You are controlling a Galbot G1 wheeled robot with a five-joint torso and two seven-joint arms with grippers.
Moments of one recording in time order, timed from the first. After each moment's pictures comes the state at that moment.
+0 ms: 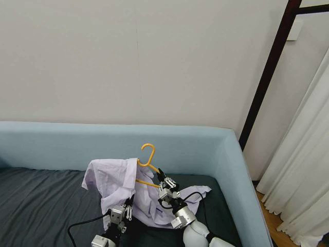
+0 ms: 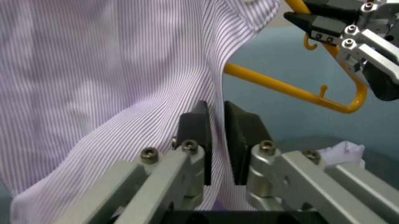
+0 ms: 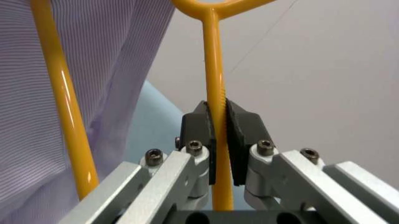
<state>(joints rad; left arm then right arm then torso) 1.34 -0.88 -0.05 -1.87 -0.33 -0.29 -0.36 -0.75 1.20 -0.40 1.39 -0.40 0.24 0.59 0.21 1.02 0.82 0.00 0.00</state>
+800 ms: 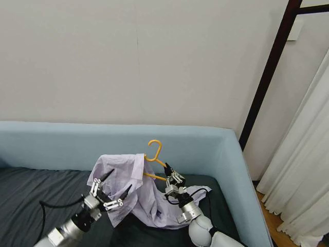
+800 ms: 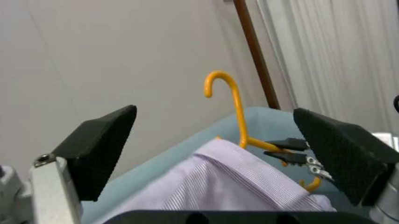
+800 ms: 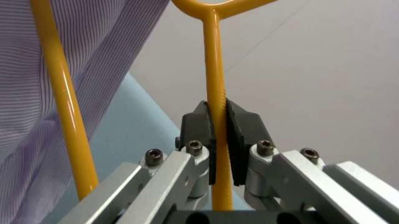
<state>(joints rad) 1.19 -0.48 -0.23 -1.81 -0.65 -0.65 0.24 -0.76 1.23 -0.31 1.29 -0.59 0.32 0.61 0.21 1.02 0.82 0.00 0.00</state>
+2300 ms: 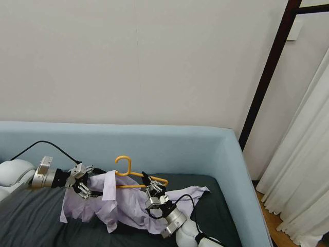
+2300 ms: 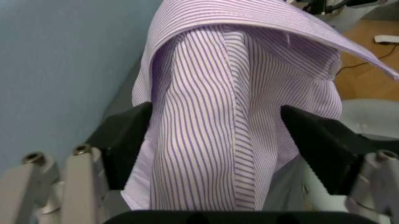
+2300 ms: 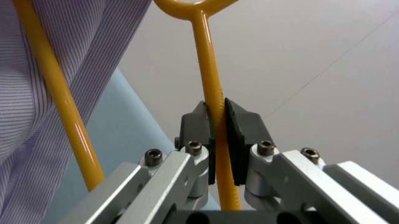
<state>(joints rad) 0.58 -0.40 0.03 -1.39 -0.68 -0.02 1.21 -0.77 1.32 -0.35 1.29 -0.76 0.38 0.59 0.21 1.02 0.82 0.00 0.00</state>
